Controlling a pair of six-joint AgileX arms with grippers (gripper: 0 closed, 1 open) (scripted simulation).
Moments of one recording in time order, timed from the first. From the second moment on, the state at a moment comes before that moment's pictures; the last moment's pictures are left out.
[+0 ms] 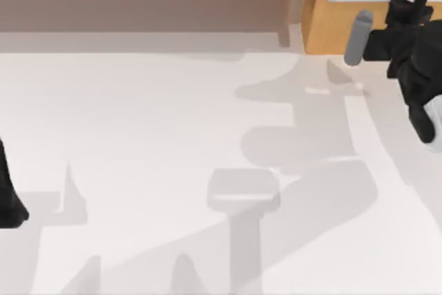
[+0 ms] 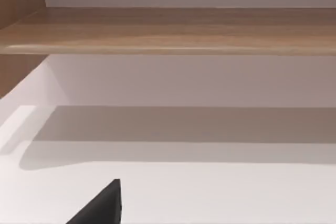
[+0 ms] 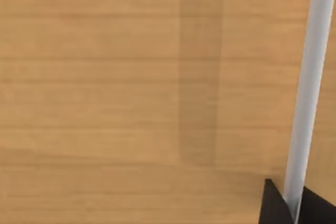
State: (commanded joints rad) left arm 0.00 0.00 0.00 0.00 0.00 0.00; right arm 0.16 2.28 1.06 1.22 0.20 -1.56
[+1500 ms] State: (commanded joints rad) left arm 0.00 0.00 0.00 0.00 0.00 0.00; right arm 0.25 2.06 0.52 1.53 0.28 -1.55
